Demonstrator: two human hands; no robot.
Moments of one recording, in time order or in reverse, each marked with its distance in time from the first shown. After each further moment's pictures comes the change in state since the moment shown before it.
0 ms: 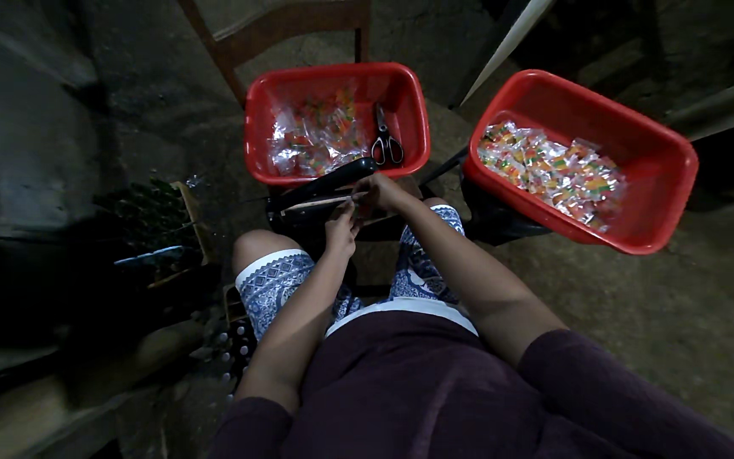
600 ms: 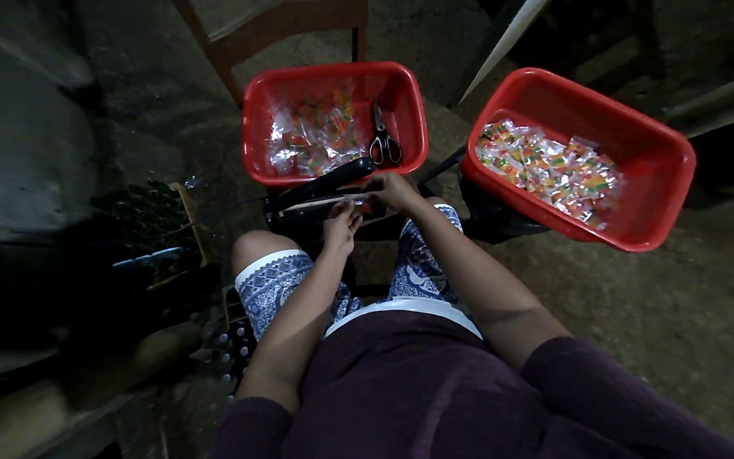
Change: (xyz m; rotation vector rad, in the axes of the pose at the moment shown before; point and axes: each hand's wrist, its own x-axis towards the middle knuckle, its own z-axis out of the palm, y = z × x) left_hand -0.002 0.008 0.006 -0.065 0.020 -0.006; right_hand -0.029 -0.015 -0.015 0.030 0.105 0.089
